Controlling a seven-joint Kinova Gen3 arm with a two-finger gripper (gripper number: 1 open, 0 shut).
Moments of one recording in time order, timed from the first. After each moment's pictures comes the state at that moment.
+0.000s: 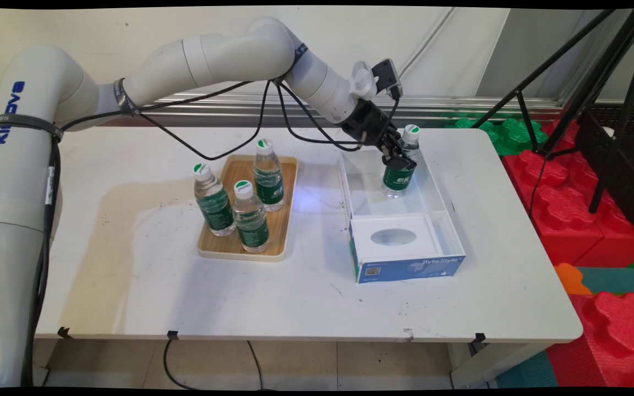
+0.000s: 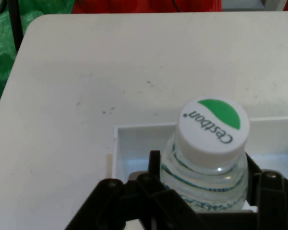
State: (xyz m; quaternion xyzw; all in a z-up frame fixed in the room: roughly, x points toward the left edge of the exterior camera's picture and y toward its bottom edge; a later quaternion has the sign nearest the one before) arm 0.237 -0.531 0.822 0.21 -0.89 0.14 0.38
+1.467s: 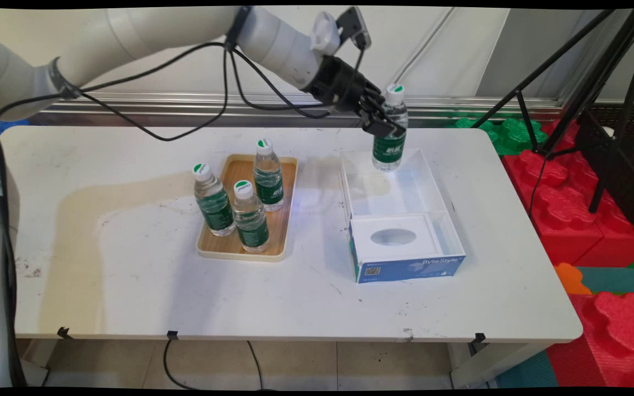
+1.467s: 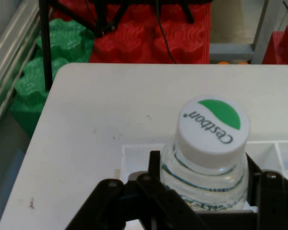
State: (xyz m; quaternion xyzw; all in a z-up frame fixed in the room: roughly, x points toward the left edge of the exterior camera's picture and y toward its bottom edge) arm 0.290 -0.480 0.904 0.21 -0.86 0.16 0.43
